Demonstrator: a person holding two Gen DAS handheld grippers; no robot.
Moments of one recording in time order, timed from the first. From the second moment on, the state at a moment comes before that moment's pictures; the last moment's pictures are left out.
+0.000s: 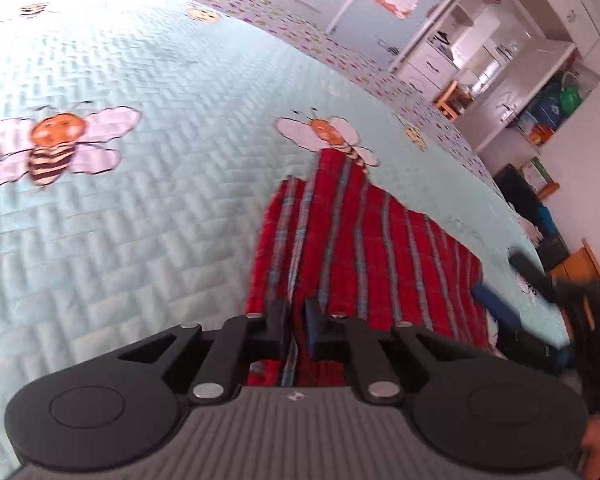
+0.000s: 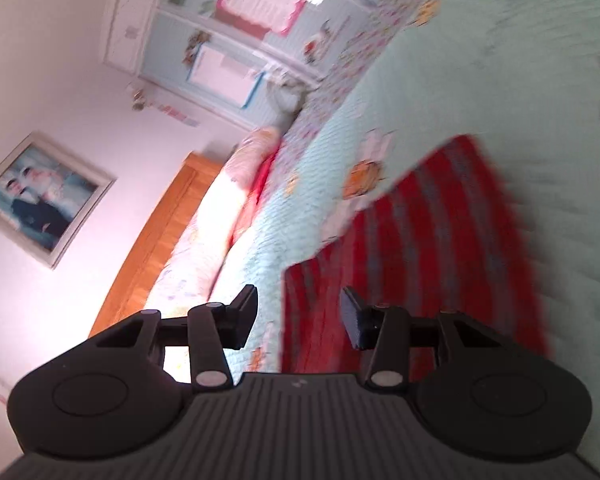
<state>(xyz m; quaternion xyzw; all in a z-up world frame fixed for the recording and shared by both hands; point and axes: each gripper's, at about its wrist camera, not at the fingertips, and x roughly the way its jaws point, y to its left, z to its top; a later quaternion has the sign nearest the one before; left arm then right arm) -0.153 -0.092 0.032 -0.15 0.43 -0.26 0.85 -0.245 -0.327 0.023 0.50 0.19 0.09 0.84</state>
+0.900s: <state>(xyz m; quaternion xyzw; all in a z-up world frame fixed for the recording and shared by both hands) -0.201 -0.090 0.092 -0.12 0.36 -0.29 0.88 -0.240 -0.308 0.063 0.48 0.19 0.12 0.85</state>
